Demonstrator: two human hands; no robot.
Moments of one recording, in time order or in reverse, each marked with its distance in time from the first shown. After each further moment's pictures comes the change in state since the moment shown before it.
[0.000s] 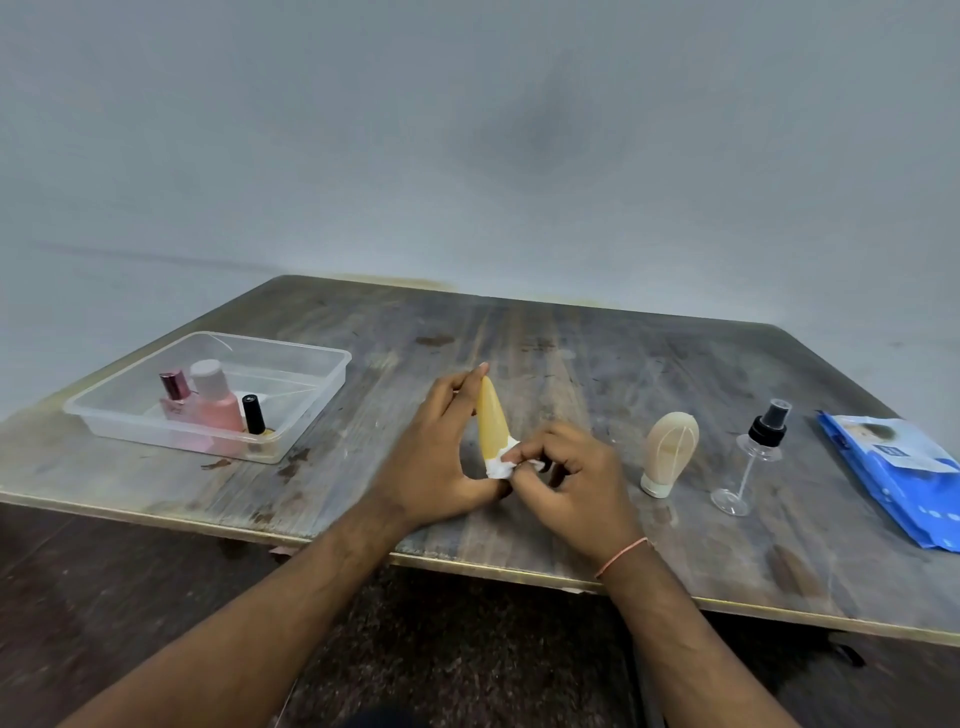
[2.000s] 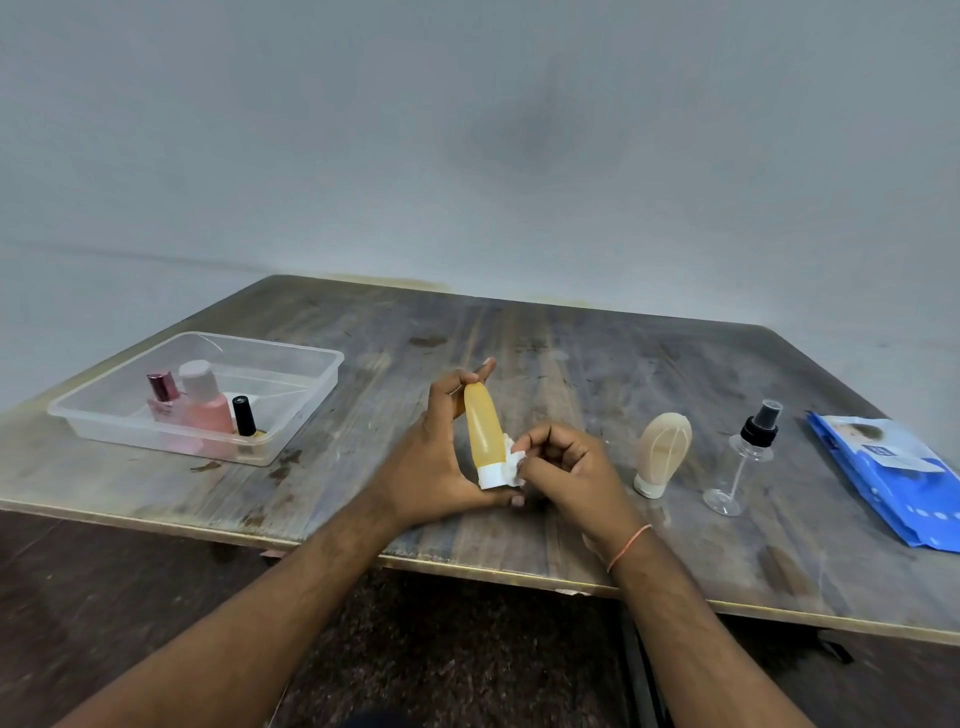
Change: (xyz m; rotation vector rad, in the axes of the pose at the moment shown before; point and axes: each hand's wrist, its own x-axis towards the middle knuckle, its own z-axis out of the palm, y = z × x) left_hand 0.004 0.009 -0.003 -0.120 -0.009 0.040; right_hand 0.007 -0.002 -0.008 0.515 -0.140 0.414
